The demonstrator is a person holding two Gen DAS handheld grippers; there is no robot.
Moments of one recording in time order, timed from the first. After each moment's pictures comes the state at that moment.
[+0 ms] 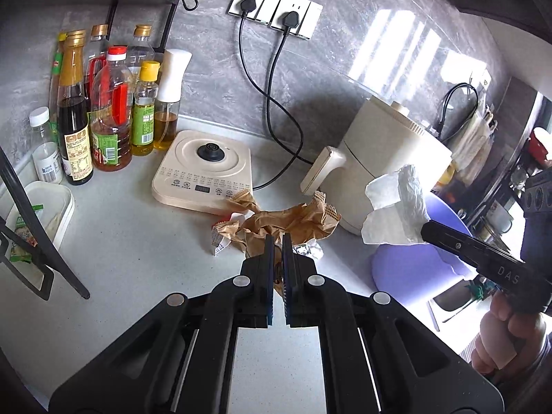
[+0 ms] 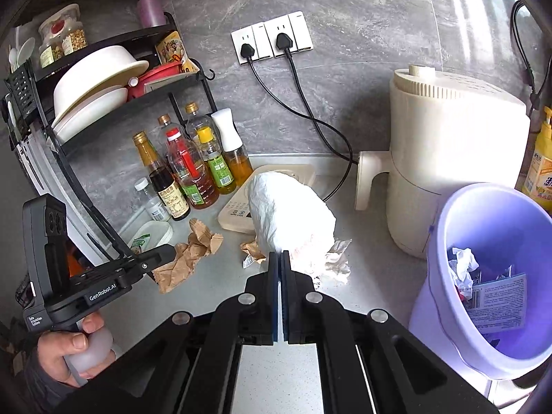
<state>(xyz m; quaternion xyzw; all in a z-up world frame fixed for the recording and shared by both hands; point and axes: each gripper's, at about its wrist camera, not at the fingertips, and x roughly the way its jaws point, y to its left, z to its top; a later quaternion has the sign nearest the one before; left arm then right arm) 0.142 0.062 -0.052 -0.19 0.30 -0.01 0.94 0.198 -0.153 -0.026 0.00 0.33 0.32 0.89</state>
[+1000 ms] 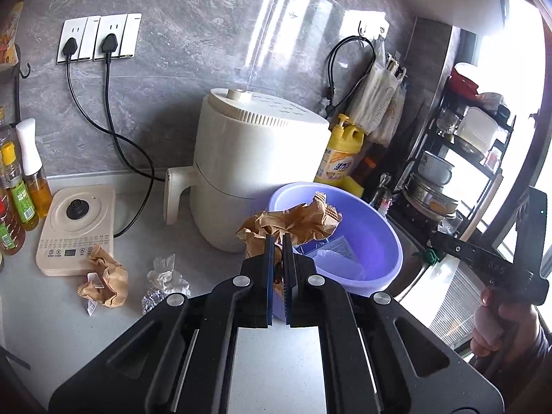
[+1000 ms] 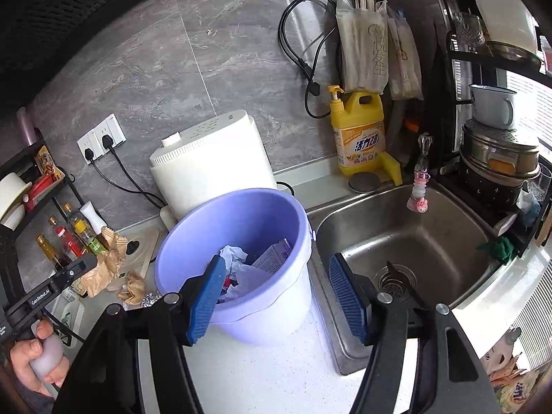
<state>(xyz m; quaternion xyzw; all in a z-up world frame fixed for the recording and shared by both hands) 0.199 -0.099 0.003 -0.09 0.28 -0.19 0.94 0.164 -0.389 -0.005 0.12 0.29 0.05 0.95</state>
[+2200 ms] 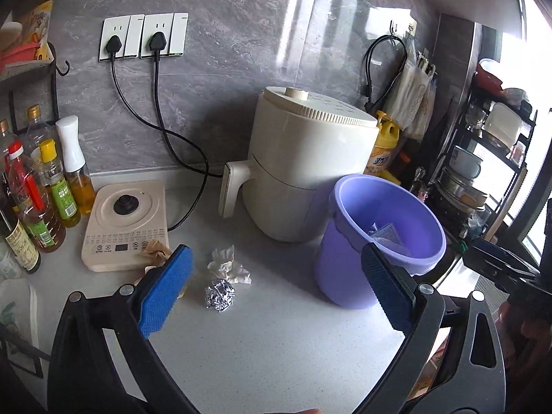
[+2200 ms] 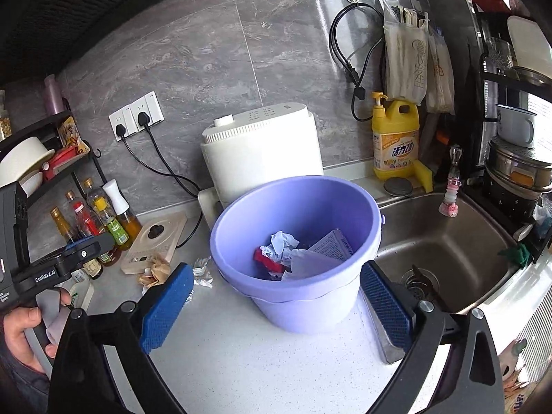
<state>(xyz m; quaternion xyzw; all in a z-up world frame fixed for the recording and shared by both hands) 0.185 -0.033 -0.011 -0.07 0.29 -0.12 0.95 0.139 -0.307 -0.012 0.08 0.27 0.09 0.95</state>
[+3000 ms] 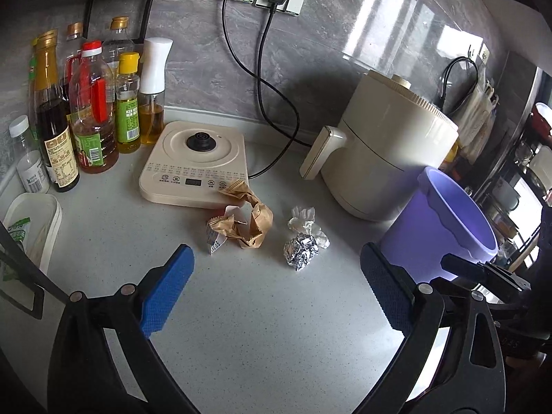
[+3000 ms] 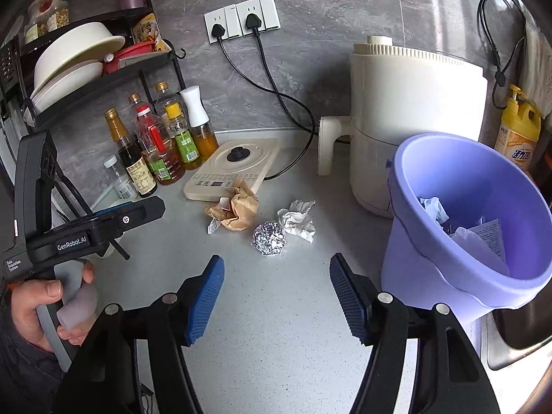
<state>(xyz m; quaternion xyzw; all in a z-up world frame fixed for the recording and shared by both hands) 0.170 0.057 -0.078 -0.16 0.33 -0.02 0.93 0.176 -0.165 -0.068 -0.03 0.36 0.26 0.90</state>
